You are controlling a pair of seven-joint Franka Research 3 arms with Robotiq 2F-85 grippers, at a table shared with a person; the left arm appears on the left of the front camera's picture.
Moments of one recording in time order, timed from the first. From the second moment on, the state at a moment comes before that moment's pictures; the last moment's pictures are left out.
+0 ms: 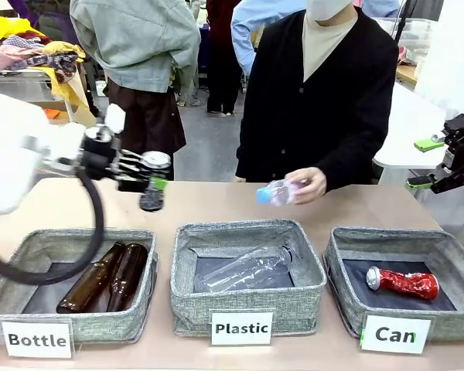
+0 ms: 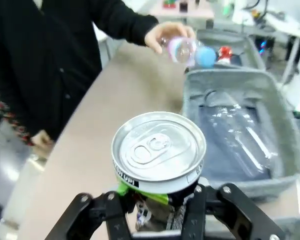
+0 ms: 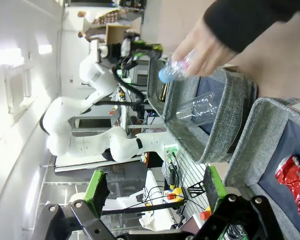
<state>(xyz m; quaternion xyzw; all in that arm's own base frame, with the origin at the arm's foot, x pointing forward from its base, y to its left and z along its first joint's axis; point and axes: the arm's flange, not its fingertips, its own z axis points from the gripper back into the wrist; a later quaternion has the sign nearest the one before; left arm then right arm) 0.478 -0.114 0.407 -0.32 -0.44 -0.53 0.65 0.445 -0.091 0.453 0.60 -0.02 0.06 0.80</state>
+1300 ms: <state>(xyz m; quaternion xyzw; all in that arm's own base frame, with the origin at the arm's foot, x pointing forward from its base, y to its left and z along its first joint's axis) 0.381 -0.044 0.423 -0.41 -0.35 -0.58 0.61 0.445 -0.091 0.453 0.60 -0.02 0.06 0.80</state>
